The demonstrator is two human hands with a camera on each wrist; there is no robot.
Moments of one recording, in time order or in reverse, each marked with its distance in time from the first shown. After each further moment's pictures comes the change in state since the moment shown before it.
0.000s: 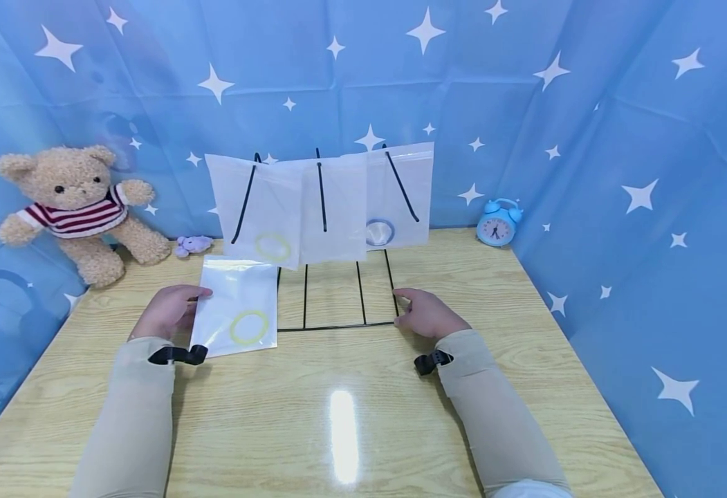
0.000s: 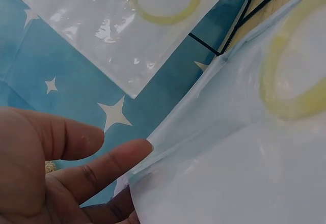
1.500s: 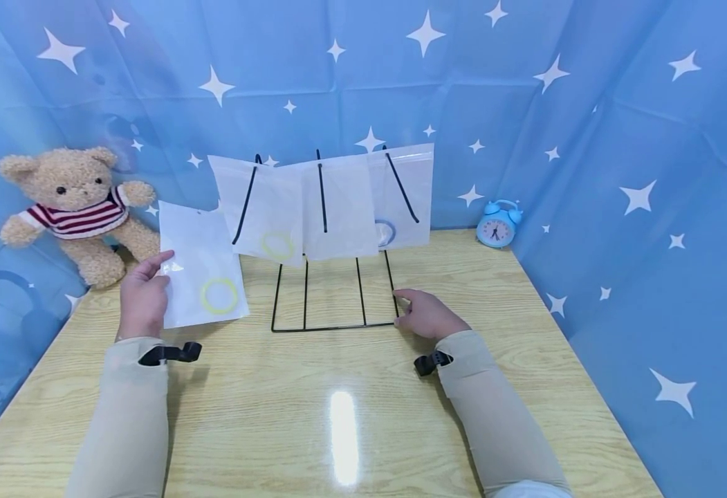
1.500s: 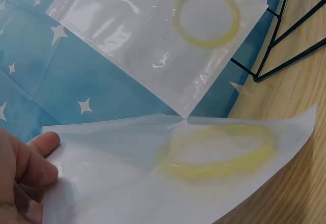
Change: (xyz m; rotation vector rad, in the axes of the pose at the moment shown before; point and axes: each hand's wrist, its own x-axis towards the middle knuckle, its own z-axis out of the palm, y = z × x) left_hand -0.029 0.020 -0.010 -0.245 0.361 0.378; right_hand -0.002 -0.001 0.000 0.007 0.005 0.002
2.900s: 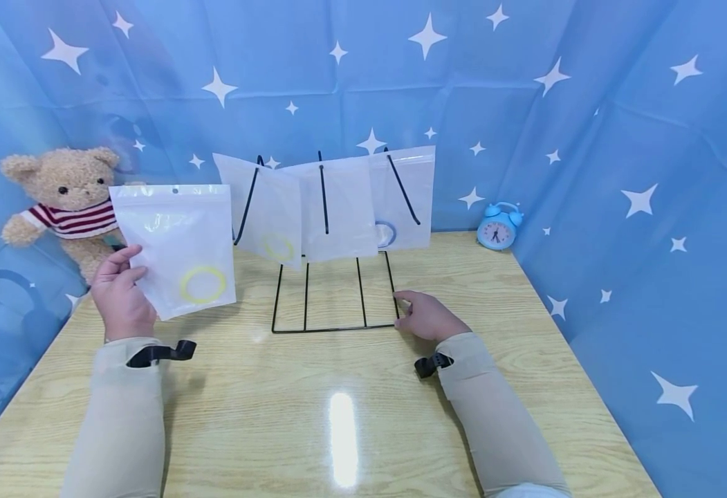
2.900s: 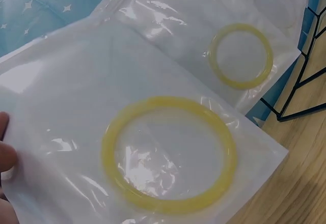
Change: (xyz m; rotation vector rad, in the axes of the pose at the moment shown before) left_hand -0.005 0.017 -0.005 -0.712 0.205 0.220; right_hand 0.000 -0.002 -0.001 -0.040 -0.004 -0.002
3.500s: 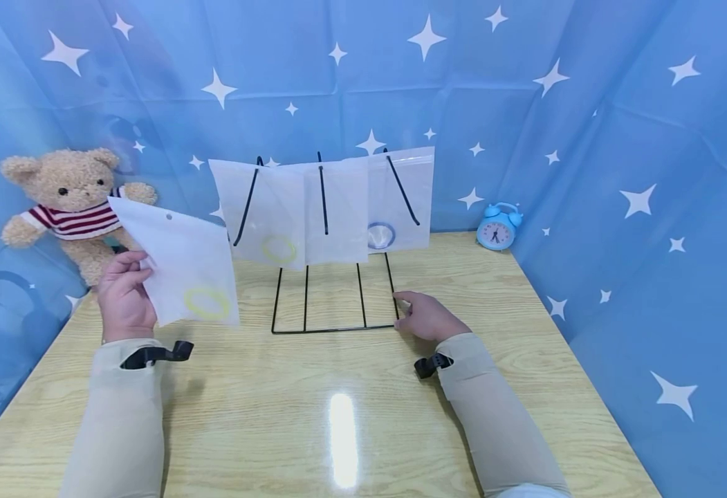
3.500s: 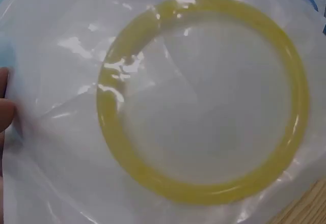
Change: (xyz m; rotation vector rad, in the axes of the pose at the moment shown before) left_hand -0.002 -0.009 0.003 -0.209 -0.185 0.086; right_hand -0.001 0.002 0.001 0.010 0.009 0.001
